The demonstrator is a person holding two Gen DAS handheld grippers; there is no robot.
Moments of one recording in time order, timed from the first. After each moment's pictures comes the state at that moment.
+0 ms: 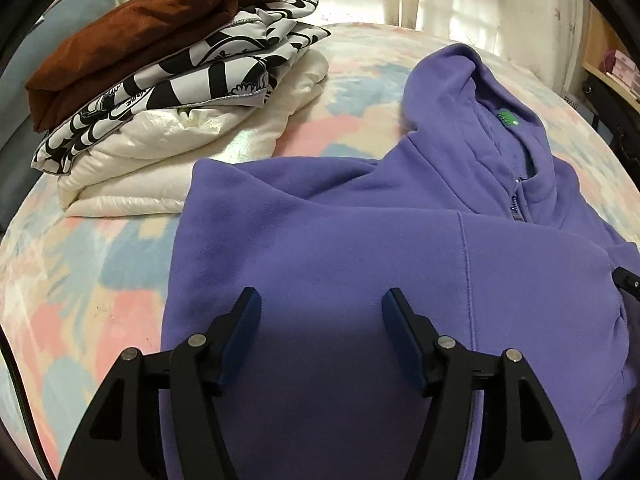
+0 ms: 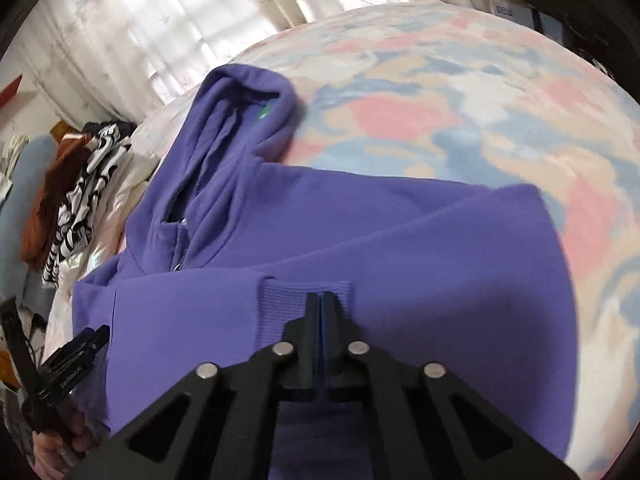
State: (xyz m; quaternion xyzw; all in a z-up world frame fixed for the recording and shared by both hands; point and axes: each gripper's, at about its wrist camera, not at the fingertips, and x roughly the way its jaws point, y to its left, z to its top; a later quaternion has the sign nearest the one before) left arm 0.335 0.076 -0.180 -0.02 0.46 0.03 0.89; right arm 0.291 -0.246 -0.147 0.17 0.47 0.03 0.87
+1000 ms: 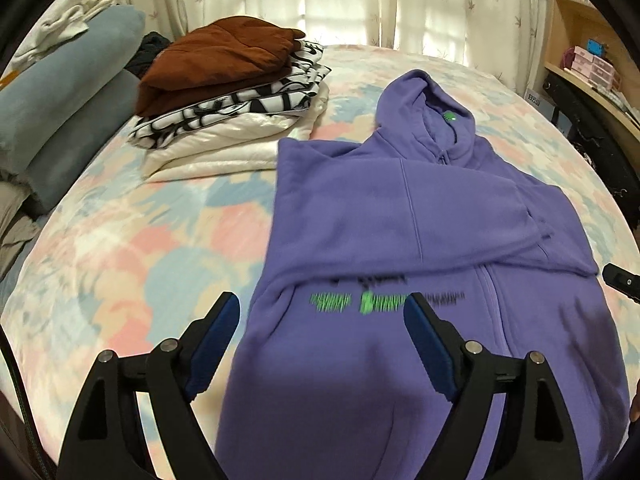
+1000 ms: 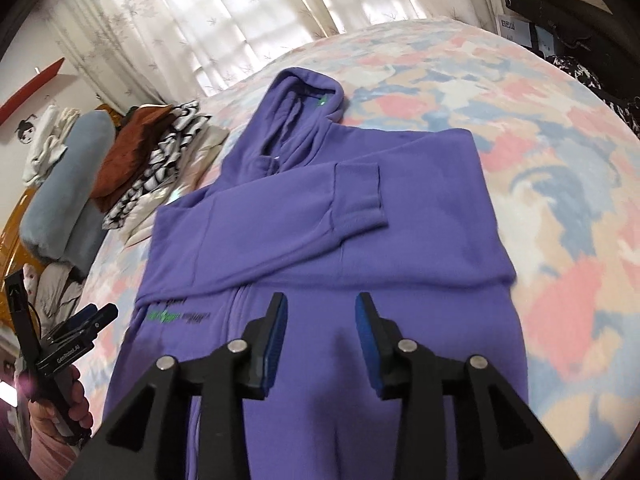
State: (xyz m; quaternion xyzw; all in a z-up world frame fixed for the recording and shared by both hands) left arm 0.135 0.106 -0.091 -0.01 0.44 0.01 0.90; right arm 0.110 -0.218 -0.073 0.16 0.45 0.08 0.87
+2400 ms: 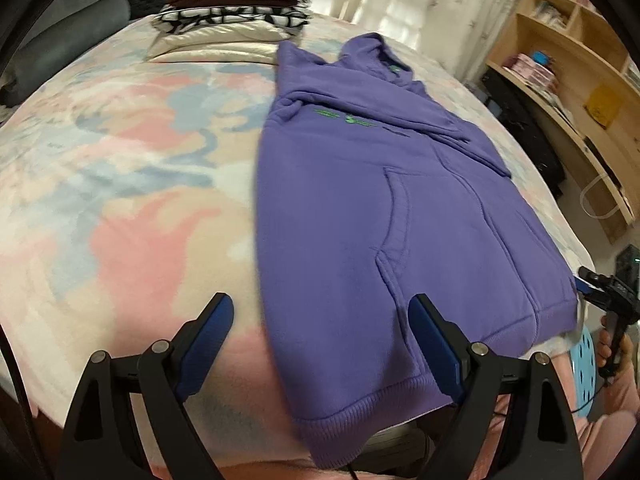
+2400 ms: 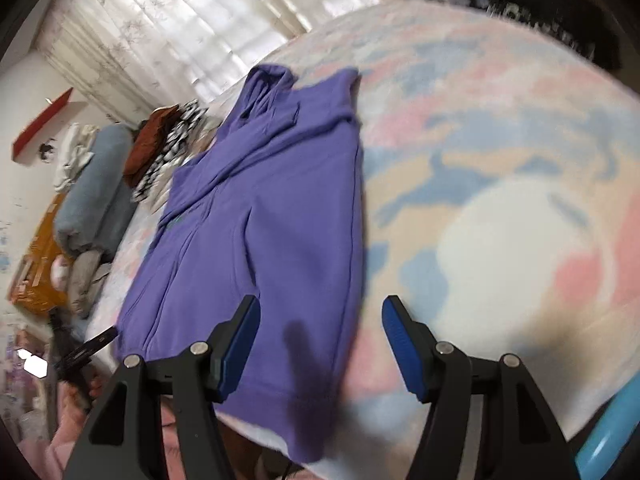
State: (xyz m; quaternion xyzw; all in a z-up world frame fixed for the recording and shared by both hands) left arm -0.048 0.189 -0.152 -0.11 0.47 -0.14 0.86; right arm -0.106 -0.327 -0.107 0.24 0.45 0.10 0.85
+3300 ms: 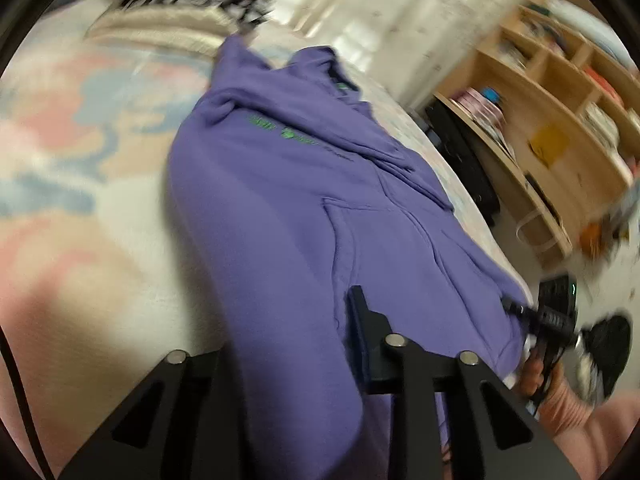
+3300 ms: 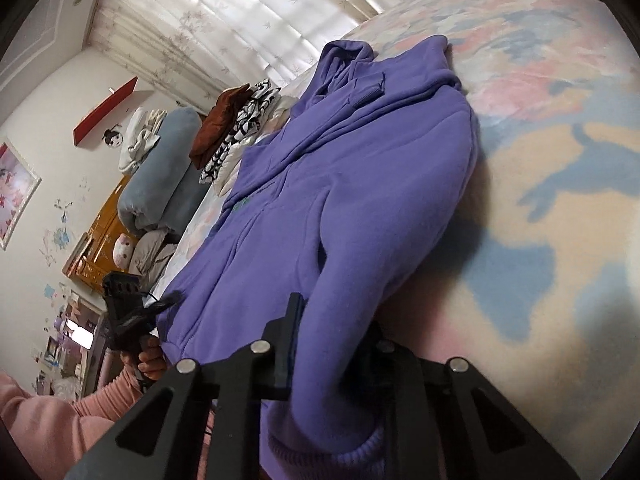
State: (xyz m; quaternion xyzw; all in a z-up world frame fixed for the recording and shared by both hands) left arm -0.001 0.172 -0.181 -0.24 0.43 -0.24 0.84; right arm -0.070 -0.278 -0.140 0.28 0.42 0.23 0.83
